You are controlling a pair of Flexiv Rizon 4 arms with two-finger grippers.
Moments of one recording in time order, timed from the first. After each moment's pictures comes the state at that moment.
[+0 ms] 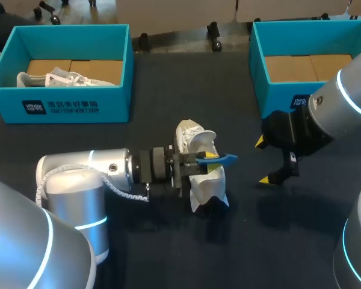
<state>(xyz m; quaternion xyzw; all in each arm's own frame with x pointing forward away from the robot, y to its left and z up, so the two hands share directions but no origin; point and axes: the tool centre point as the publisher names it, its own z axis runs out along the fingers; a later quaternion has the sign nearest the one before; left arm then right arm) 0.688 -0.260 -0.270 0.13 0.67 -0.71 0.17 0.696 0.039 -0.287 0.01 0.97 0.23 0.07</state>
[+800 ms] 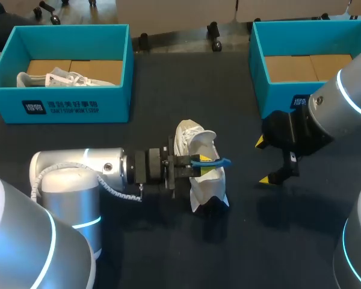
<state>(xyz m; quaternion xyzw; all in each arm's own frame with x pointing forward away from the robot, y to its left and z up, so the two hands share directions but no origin) 0.693 -0.247 -0.288 0.15 0.70 -0.68 0.18 0.696 0.039 -0.287 0.01 0.97 0.23 0.07</state>
